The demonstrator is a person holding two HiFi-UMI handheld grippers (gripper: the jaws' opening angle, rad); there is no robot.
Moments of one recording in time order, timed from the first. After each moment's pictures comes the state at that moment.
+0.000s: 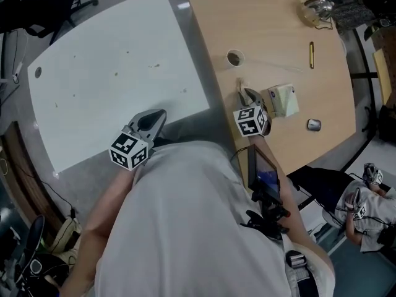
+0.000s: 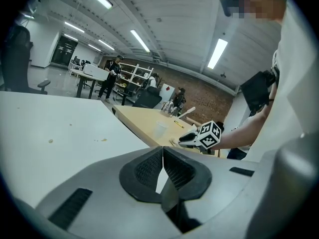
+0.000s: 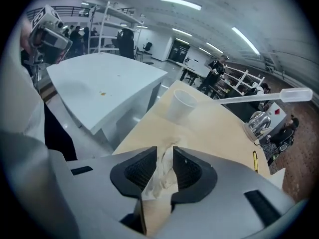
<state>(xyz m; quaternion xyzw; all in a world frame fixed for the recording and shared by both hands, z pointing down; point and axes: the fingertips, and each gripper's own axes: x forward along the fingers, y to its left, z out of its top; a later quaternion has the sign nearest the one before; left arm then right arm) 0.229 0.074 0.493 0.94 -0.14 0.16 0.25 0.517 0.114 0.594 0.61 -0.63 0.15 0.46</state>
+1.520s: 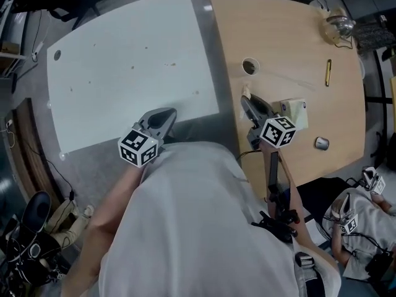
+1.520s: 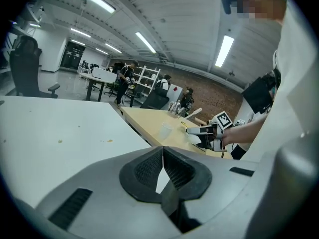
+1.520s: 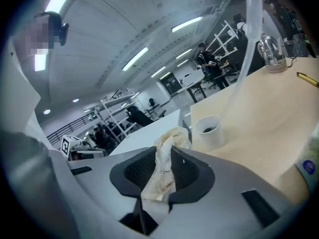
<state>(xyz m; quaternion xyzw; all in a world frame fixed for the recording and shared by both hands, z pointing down) 0.233 0.073 0.484 0.93 -0.20 0.17 0.25 0.467 0.088 0.508 0.54 -0.76 0.36 0.01</state>
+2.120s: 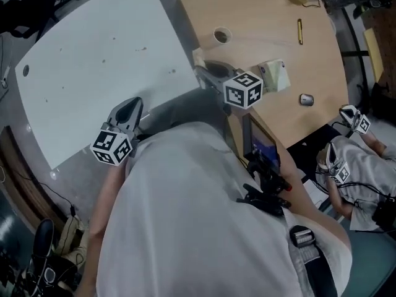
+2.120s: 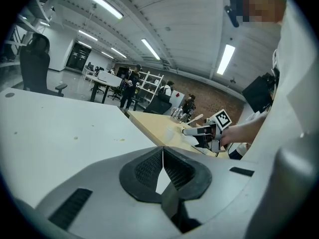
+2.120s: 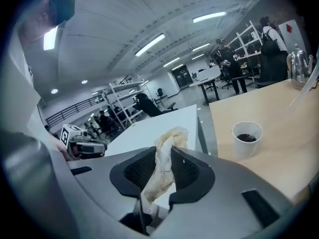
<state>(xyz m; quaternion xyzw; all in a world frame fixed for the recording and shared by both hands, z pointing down) 0.178 0.070 0.477 0.93 -0.22 0.13 0.26 0.382 0.060 0.492 0.50 -0.80 0.32 0.09</state>
